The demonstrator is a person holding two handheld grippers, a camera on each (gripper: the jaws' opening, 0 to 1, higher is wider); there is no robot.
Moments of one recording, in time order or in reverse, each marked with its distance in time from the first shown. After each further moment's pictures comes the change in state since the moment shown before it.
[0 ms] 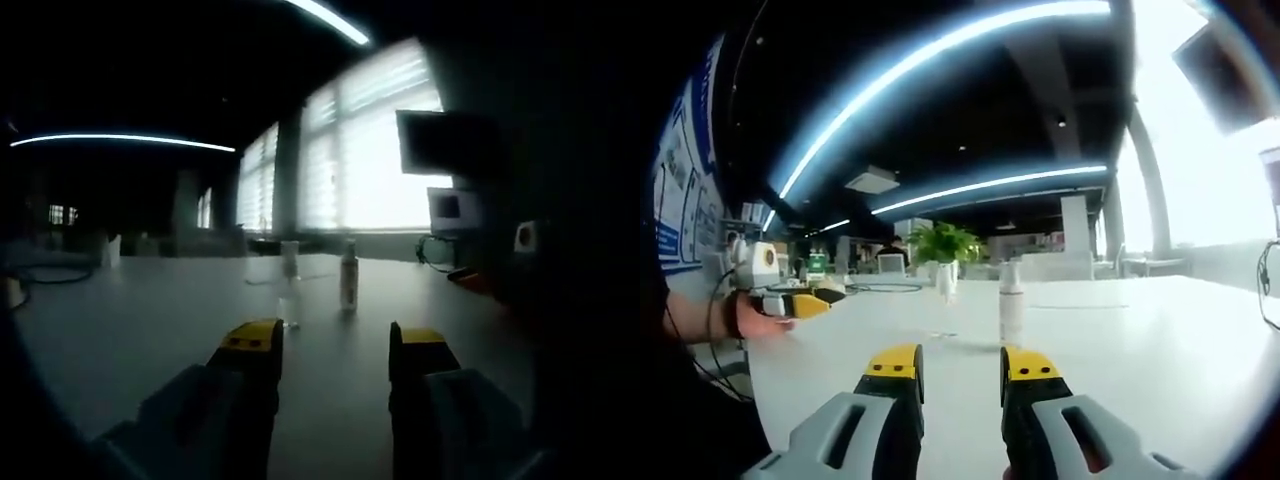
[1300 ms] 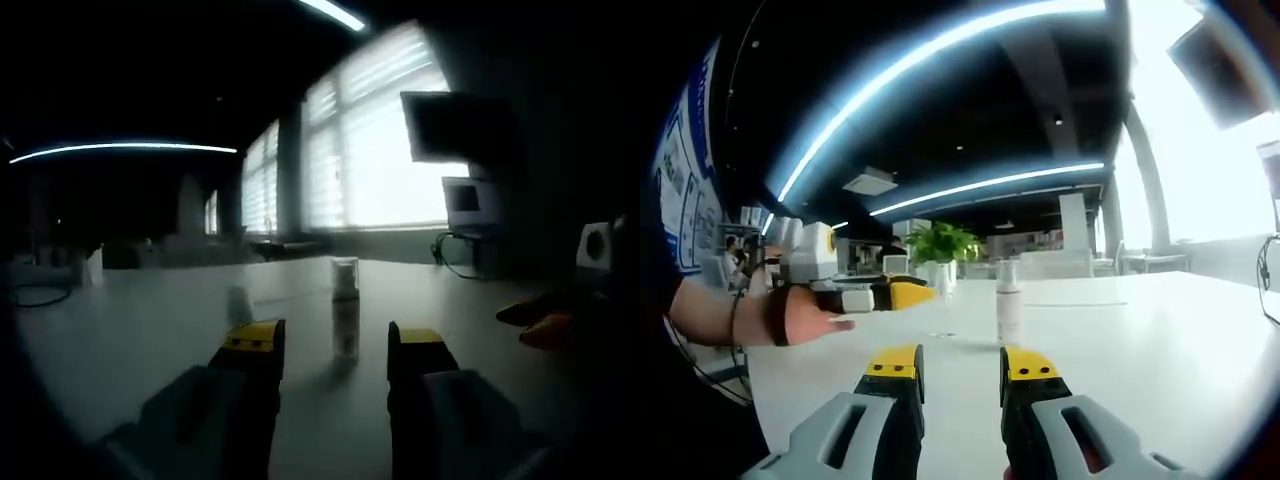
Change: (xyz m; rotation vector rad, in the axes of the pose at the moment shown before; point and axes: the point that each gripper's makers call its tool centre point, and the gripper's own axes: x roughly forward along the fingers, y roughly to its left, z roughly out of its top) left arm 0.138 -0.024 0.013 0.030 0.006 0.048; right arm 0.001 -0.002 -0.001 0.011 0.006 -0.005
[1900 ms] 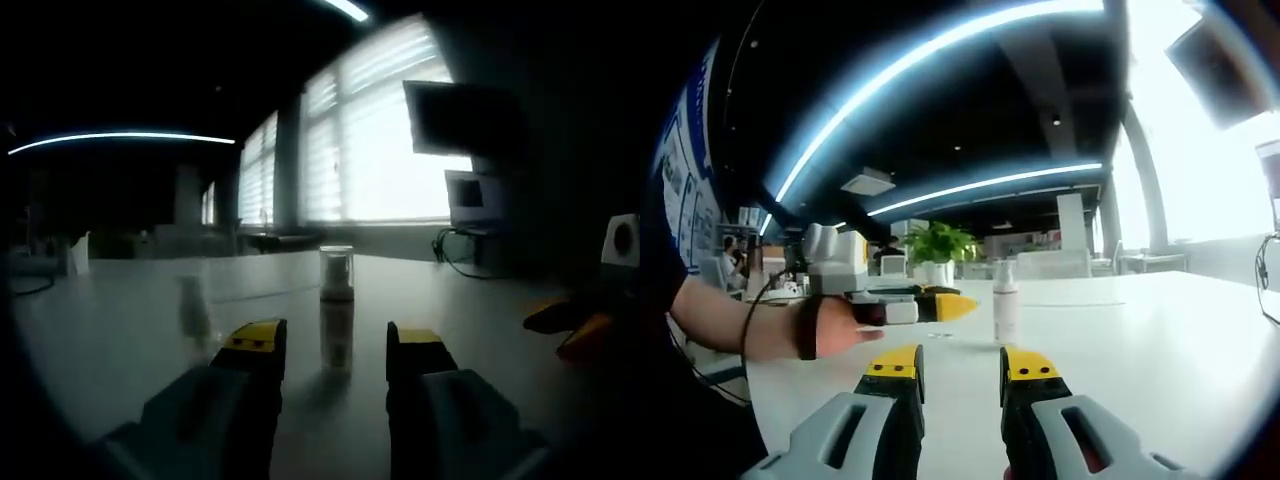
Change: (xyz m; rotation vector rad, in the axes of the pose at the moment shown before) left arm 0.046 -0.012 -0.015 -0.006 0.012 -0.013; right arm 0.000 -0.002 0.001 0.005 -0.003 -0.011
